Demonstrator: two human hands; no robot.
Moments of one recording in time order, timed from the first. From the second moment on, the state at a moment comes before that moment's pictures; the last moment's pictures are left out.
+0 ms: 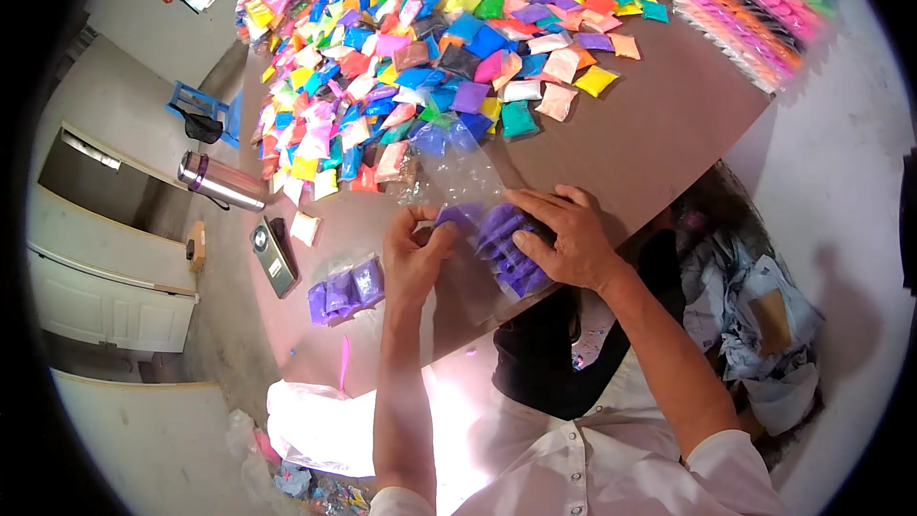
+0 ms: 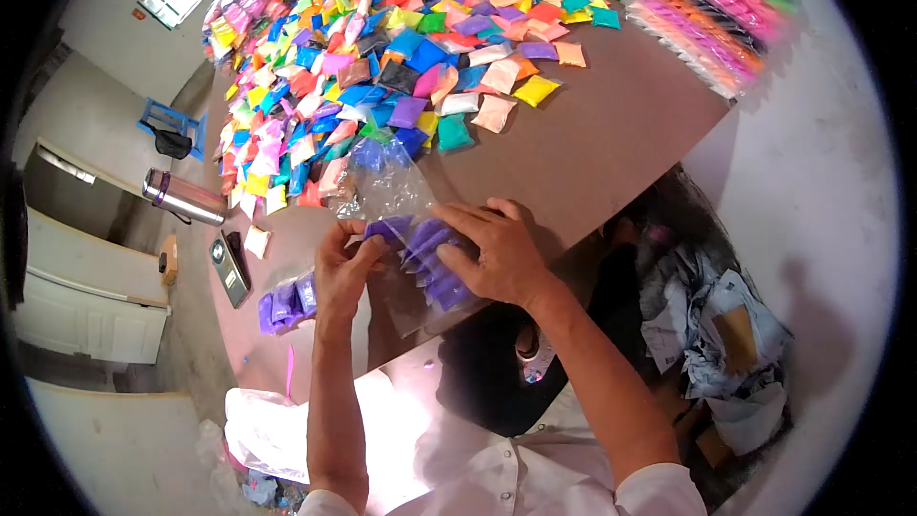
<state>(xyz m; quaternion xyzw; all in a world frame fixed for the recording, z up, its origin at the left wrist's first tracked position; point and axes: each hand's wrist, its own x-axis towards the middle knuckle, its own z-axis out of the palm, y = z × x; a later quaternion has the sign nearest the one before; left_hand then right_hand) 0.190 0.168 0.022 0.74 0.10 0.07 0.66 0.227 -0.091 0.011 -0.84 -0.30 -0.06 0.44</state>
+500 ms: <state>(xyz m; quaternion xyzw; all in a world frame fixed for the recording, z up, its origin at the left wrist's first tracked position) 0.200 0.155 0.009 0.83 0.02 0.12 0.54 0.233 -0.087 0.009 -0.83 -0.29 -0.05 0.46</state>
